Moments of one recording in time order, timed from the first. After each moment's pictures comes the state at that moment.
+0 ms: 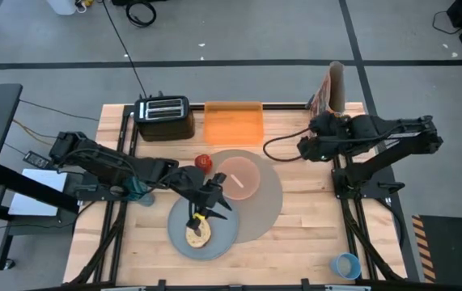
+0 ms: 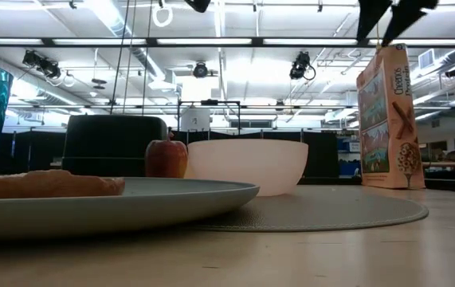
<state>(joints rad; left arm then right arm) -0.25 1.47 1.10 -0.06 0.19 0.12 0.16 1.18 1.39 -1.57 0.68 1.12</state>
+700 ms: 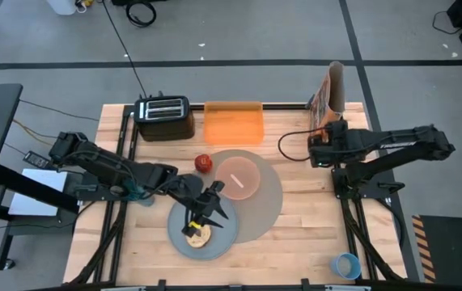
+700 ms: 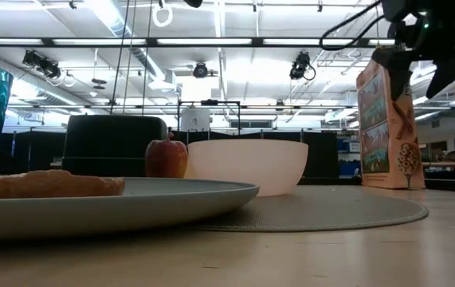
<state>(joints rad) -0.31 1.47 1.09 -0.09 0.19 0.13 0.01 0.99 0.88 -1.53 0.79 1.62</state>
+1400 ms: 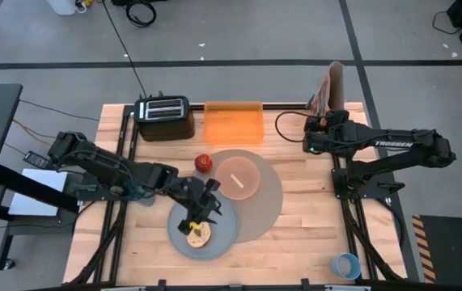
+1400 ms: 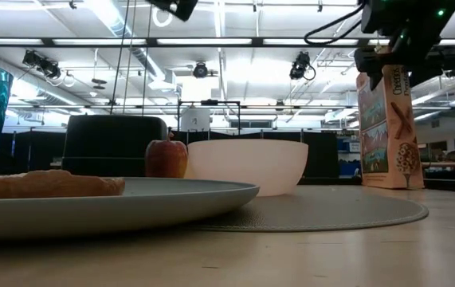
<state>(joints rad) -0.30 1.46 1.09 -0.27 0.13 0.22 -0.18 1.00 0.84 -1.26 1.13 1.49</state>
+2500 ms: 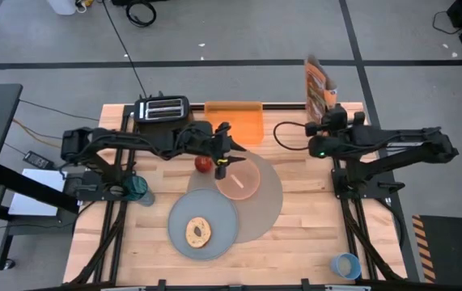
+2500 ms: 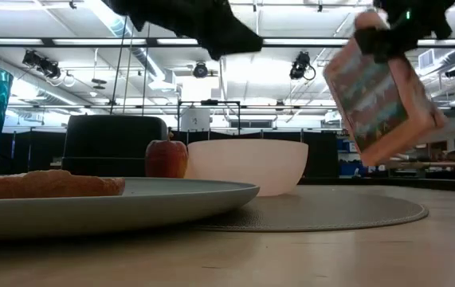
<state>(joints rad) 0.14 1.56 1.09 0.16 0.12 0.17 -0.01 0.91 0.90 -1.16 1.35 0.97</state>
